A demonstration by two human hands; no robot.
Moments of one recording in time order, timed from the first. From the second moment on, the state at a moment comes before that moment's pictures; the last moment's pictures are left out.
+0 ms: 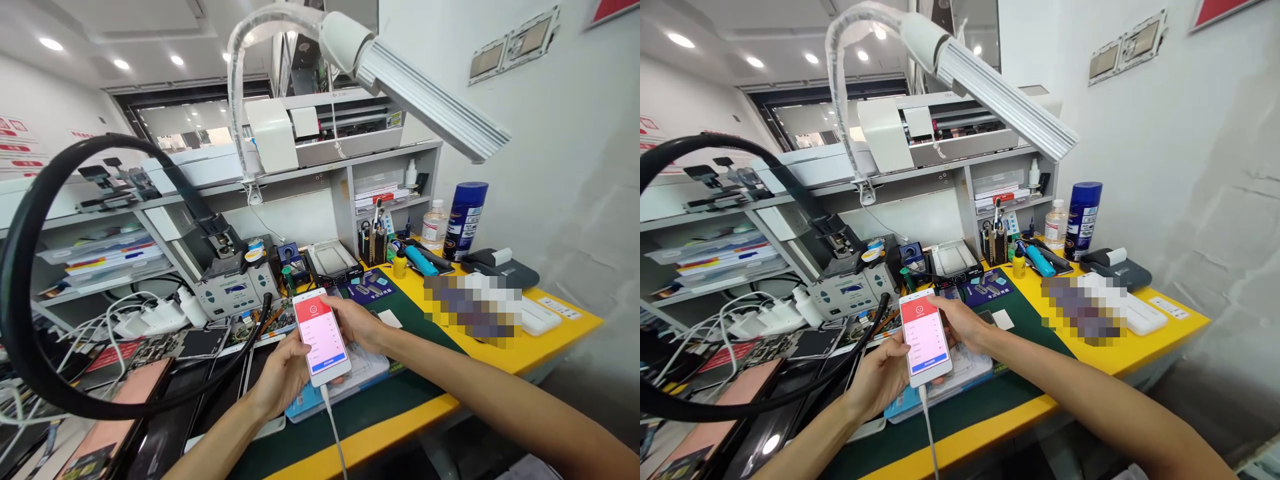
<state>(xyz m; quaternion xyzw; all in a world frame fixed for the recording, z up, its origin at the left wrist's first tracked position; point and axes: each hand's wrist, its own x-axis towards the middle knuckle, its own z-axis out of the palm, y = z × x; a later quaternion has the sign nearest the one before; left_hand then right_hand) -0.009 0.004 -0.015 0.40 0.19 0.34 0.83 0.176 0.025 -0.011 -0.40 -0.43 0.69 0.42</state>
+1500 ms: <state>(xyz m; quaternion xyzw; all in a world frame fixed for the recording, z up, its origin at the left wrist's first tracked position) -0.011 0.007 -0.014 0.36 0.15 0.35 0.85 0.180 0.020 -0.010 -0.36 -0.47 0.69 0.42</state>
